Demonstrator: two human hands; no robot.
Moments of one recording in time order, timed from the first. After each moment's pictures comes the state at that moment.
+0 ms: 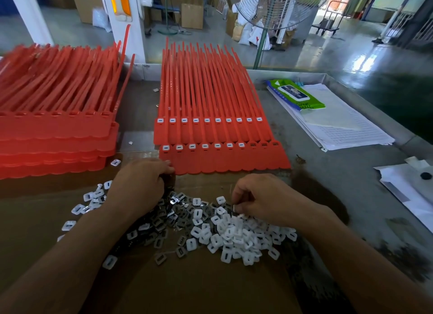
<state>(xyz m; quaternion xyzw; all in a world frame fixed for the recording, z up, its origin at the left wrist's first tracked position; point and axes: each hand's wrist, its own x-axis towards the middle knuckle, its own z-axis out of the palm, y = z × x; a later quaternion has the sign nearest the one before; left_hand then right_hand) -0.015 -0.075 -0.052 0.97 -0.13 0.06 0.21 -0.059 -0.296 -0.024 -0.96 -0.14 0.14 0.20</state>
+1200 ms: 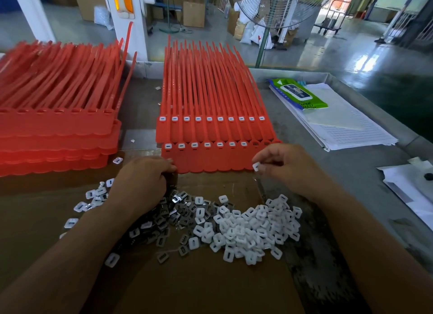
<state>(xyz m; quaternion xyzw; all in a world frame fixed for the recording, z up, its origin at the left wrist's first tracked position) -0.014 -0.075 -0.052 0.96 -0.13 0.07 0.23 -0.037 -0.332 -0.021 -0.91 -0.06 -0.02 0.41</state>
